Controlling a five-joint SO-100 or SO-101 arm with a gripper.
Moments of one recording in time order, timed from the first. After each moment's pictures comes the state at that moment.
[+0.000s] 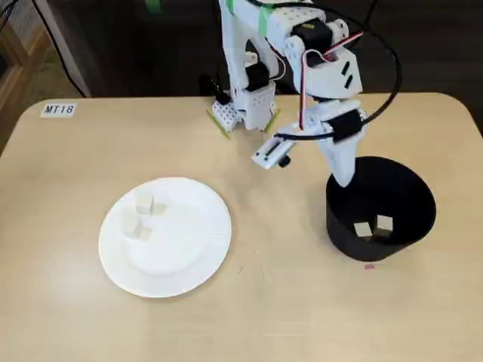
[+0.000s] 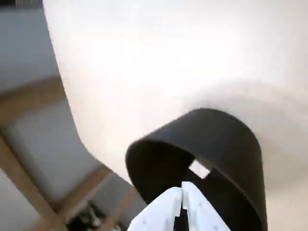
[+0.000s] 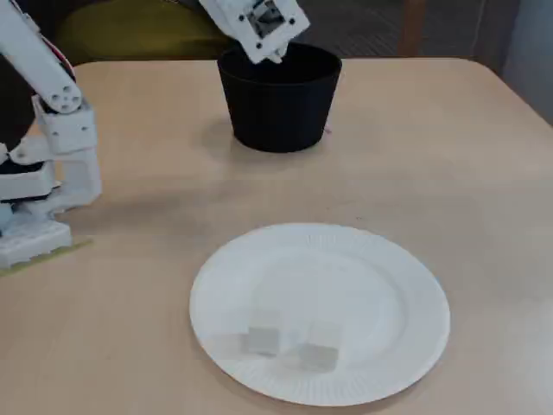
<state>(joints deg) -21.5 118.3 104.9 66.7 16.7</state>
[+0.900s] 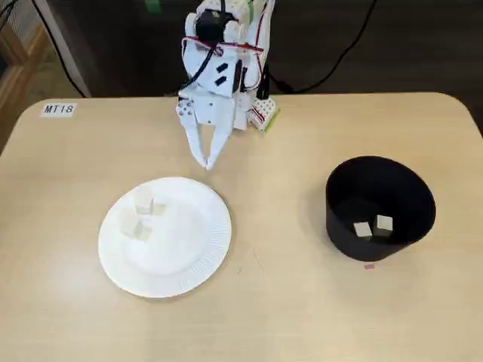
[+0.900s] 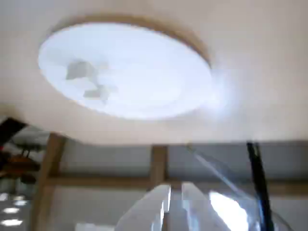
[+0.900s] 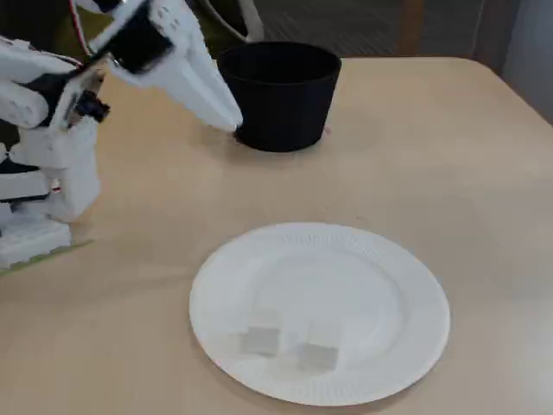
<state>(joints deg) 18.2 166.3 136.7 82.9 87.5</state>
